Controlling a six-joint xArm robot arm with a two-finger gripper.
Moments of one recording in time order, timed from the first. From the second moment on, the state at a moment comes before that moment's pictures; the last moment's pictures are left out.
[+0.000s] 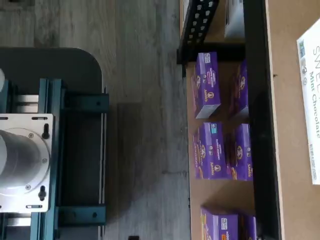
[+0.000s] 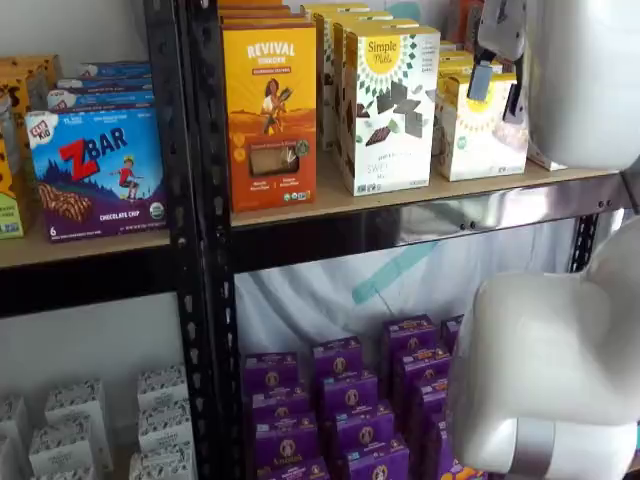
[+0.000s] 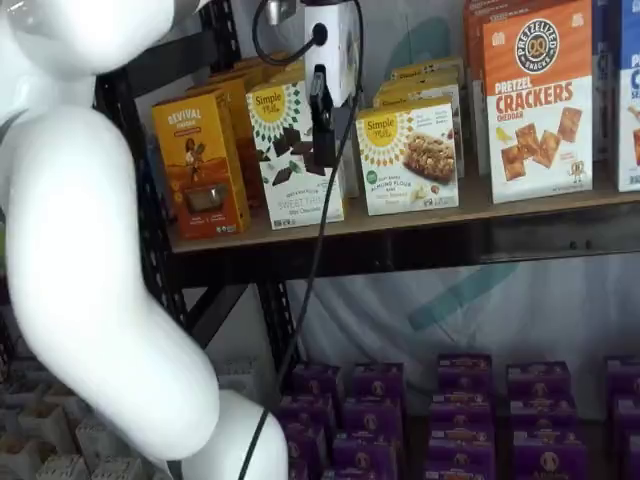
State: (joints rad) arm -0.43 -0.49 -1.34 0.20 1.86 -1.94
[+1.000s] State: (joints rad) arm -0.44 -0.41 -1.41 0.27 1.81 -1.93
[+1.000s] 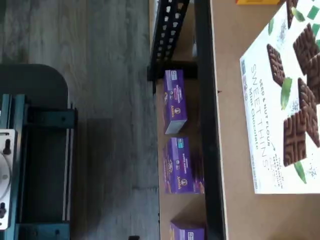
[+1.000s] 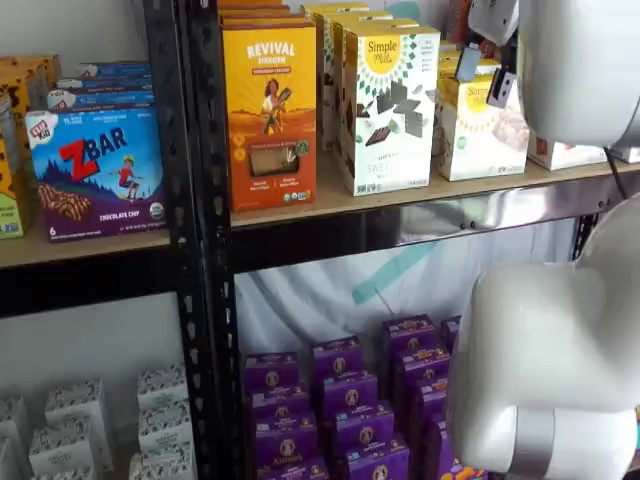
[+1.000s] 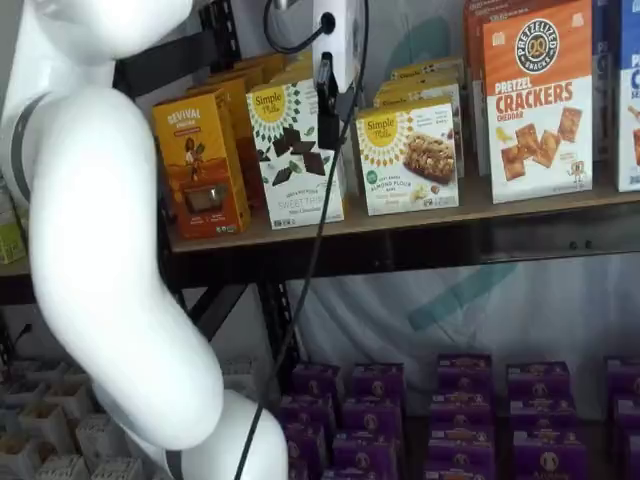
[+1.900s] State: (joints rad) arm -0.47 -0.36 -1.45 0.26 1.82 -1.96
